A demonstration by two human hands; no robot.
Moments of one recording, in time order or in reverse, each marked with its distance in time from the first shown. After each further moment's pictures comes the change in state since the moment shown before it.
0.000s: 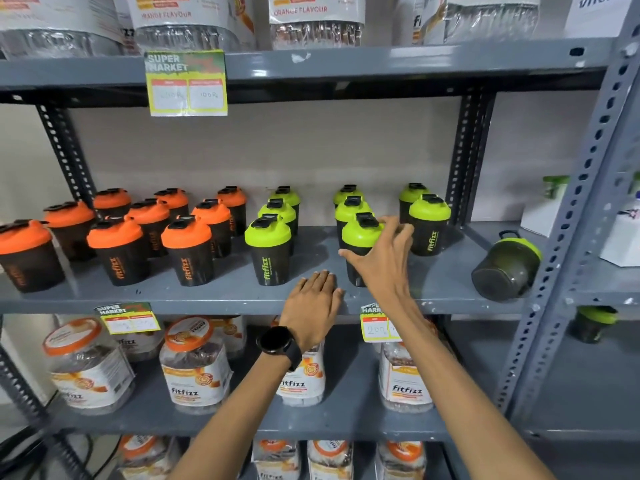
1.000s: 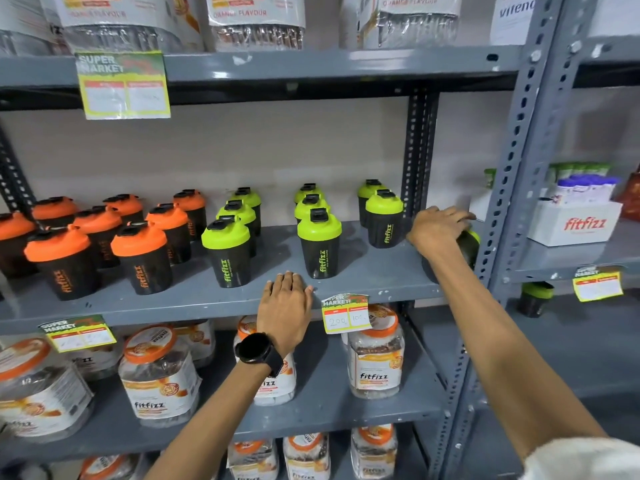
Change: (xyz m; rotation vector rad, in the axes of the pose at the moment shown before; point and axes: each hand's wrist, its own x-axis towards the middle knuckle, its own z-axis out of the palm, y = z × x) left_hand -0.005 0.030 0.003 0.061 0.024 -0.092; right_hand 0.092 0.083 -0.101 -0.854 -0.360 0.497
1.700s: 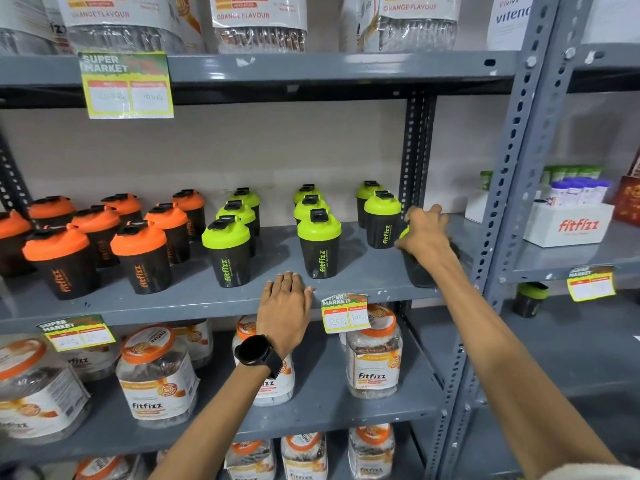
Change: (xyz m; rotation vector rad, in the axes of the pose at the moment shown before) left_hand -0.003 -0.001 0.002 0.007 0.022 0.011; right_hand -0.008 0.003 0.011 0.358 0.091 -0.221
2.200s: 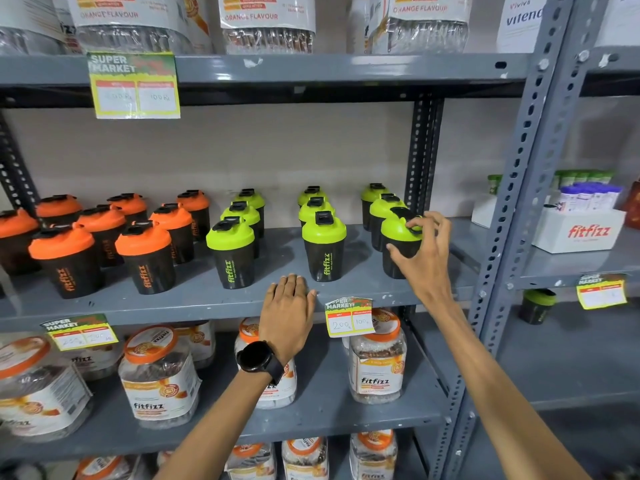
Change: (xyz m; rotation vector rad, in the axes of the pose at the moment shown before) left_hand -0.002 -0.003 0.004 -0.037 0.067 0.023; right_hand -0.046 0.024 0.040 0.526 0.515 -0.474
